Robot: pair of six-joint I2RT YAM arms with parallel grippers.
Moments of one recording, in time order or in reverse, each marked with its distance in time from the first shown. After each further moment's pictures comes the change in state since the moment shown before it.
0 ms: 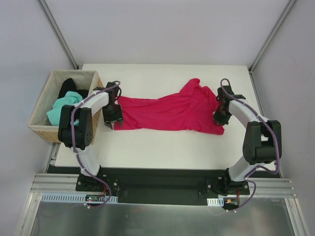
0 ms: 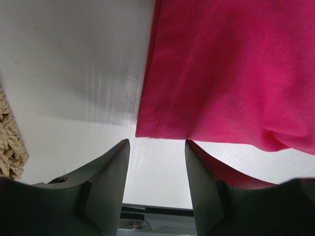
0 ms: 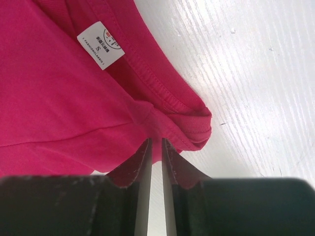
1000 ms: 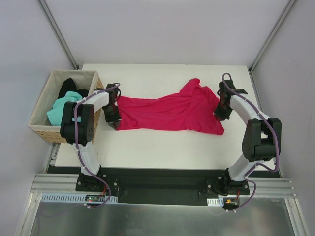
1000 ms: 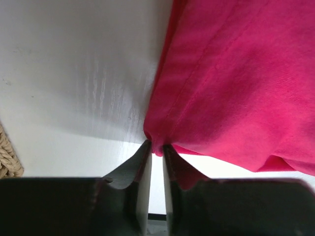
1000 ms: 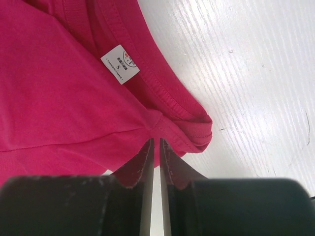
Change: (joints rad) left arm 0.021 0.070 0.000 0.030 0.001 -0.004; right arm -0.014 0.035 0.114 -0.064 0.000 -0.021
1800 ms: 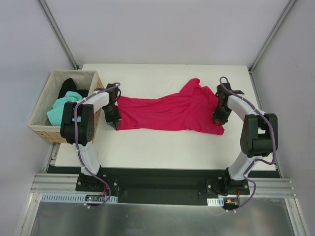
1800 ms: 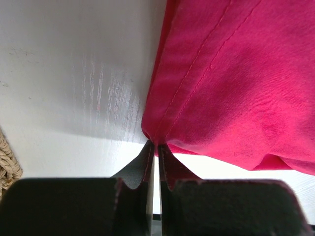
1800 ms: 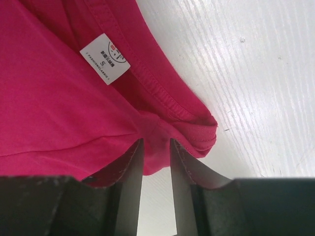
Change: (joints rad) left arm 0.000 0.000 0.000 0.006 0.011 0.003; right arm 0.000 0.063 -0.011 -0.007 -0.020 0.005
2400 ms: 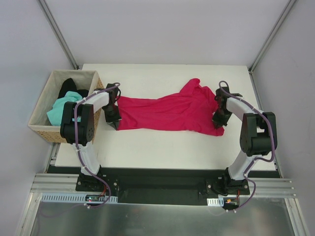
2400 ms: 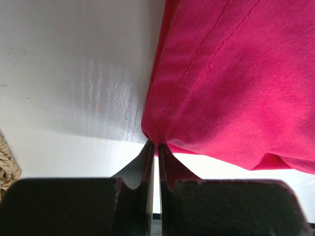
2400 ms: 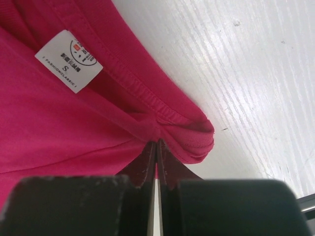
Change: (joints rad) left arm 0.000 0.000 0.000 -0.002 0.010 0.002; right arm 0.000 0.024 -0.062 0.024 0.014 0.057
